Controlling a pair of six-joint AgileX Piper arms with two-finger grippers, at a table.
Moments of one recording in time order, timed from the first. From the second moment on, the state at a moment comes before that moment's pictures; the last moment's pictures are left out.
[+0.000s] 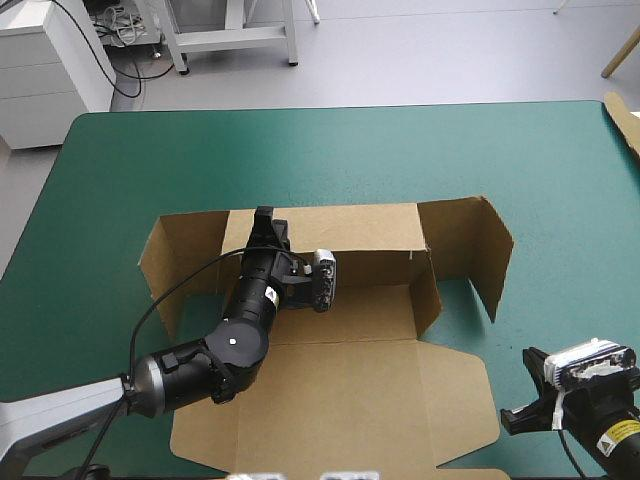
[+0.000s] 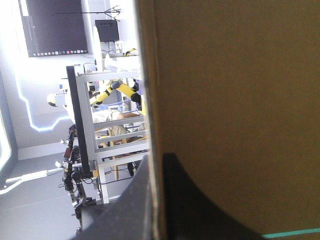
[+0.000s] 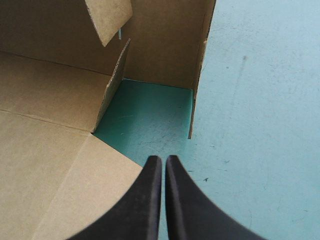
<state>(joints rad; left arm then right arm) -1.04 1.40 -0.86 1.55 0.80 -0.34 0.25 0.27 -0.49 0.05 0.77 -0.11</state>
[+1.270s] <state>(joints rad) -1.17 1.40 -0.84 1.57 0.93 -0.40 0.25 1.03 -1.10 0.02 0.69 0.02</state>
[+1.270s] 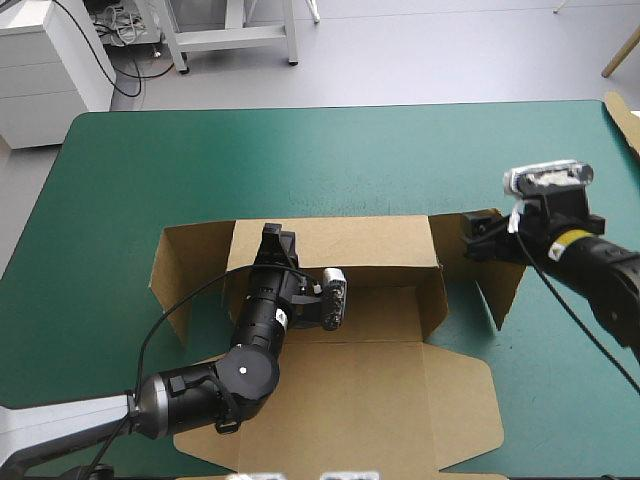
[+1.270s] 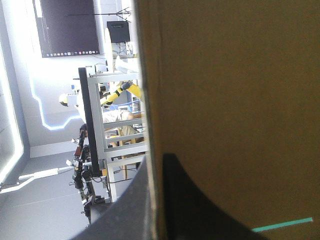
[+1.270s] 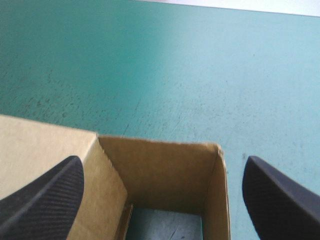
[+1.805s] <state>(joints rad) -1.17 1.40 -0.84 1.59 0.93 -0.40 0.09 1.57 -1.65 0.16 1.16 -0.08</state>
